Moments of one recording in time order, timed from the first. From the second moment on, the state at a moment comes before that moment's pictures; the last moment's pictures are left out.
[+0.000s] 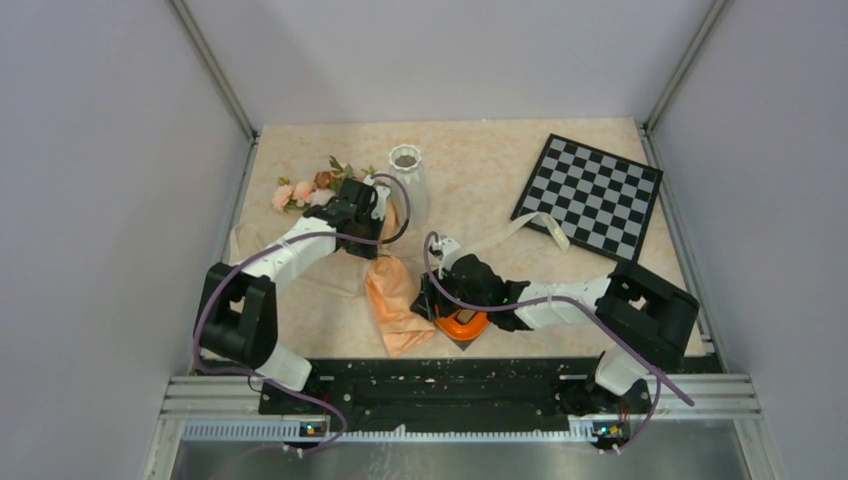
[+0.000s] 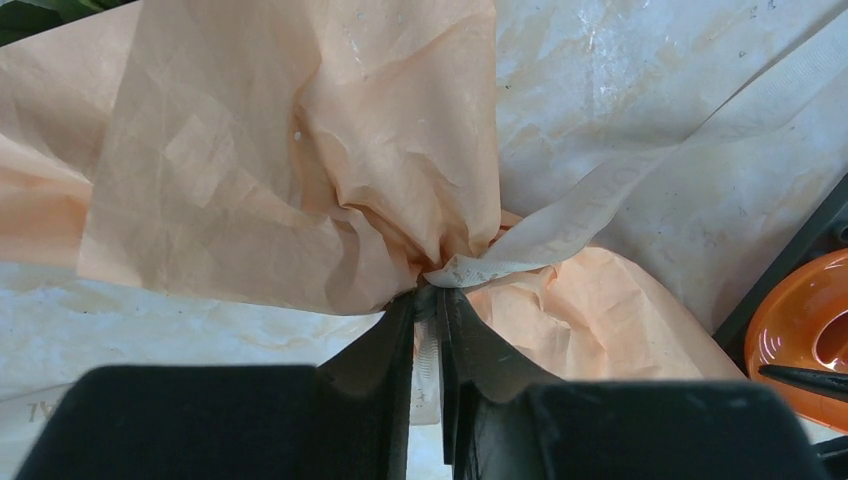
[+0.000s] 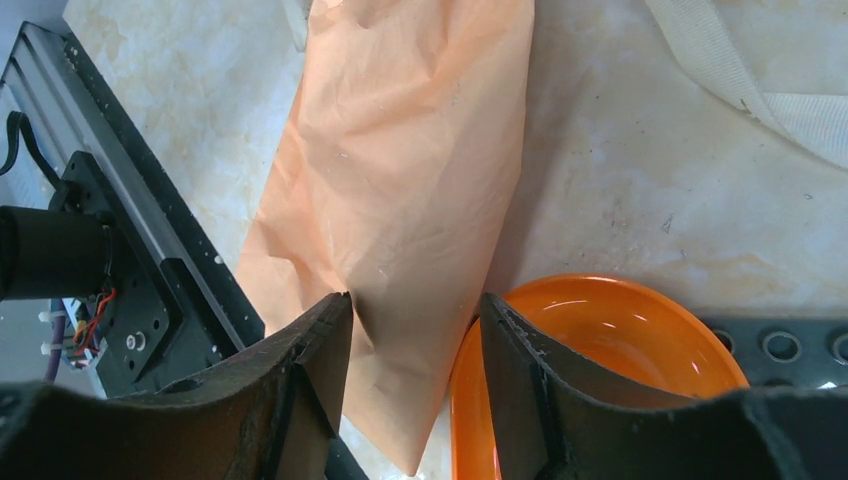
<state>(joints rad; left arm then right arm) -0.37 1.53 1.03 -0.55 0.04 -0.05 1.03 1.58 0.66 0.40 -0.06 0.54</state>
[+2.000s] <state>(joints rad) -0.37 1.37 1.01 -0.47 0.04 -0.10 1.03 1.67 0.72 0.36 -0.05 0.56</state>
